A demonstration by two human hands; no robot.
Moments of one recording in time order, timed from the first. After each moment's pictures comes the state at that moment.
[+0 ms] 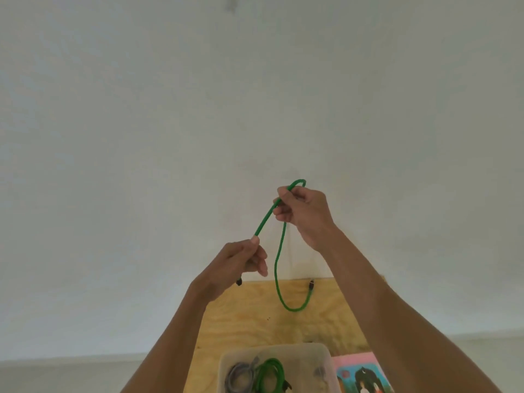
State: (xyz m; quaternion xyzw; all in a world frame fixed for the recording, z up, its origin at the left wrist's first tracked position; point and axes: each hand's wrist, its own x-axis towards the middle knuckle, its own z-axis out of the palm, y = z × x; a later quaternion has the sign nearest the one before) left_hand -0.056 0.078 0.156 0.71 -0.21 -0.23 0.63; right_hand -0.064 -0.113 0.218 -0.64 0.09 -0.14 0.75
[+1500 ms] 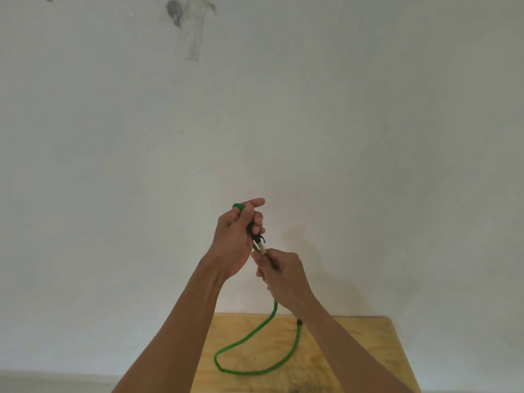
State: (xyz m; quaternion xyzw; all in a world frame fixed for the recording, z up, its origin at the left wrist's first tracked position) left_hand -0.027 -0.039 0.242 0.57 -0.14 -0.08 0.80; right_hand -0.080 -0.147 0.173 -0.77 0.01 -0.11 0.62
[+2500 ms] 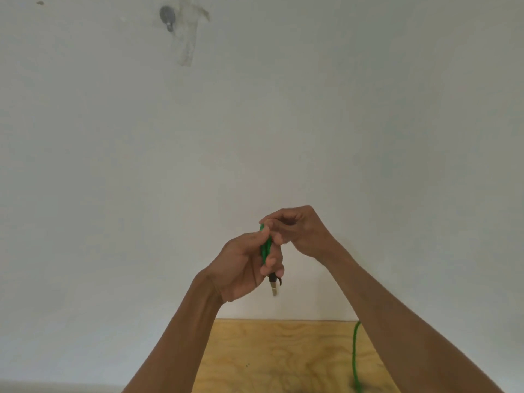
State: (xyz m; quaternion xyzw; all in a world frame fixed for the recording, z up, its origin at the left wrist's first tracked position) left_hand -0.053 -0.042 0.239 0.46 -0.25 -0.35 0.78; right_hand -0.042 -0.214 0.241 -0.72 -0.17 -0.09 0.67
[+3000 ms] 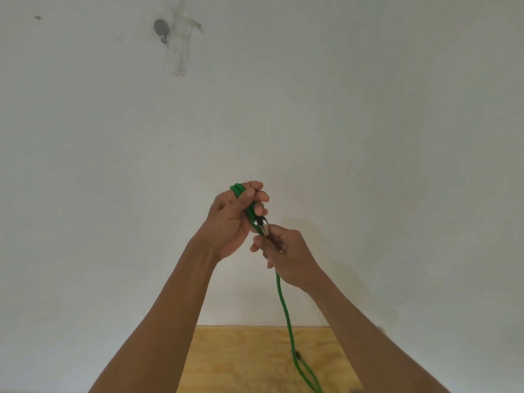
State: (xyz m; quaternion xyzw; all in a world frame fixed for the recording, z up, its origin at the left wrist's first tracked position) left_hand -0.010 -0.051 0.286 0.50 -0.29 -0.13 0.81; right_hand -0.061 -0.189 0.221 -0.76 -0.10 -0.12 0.63
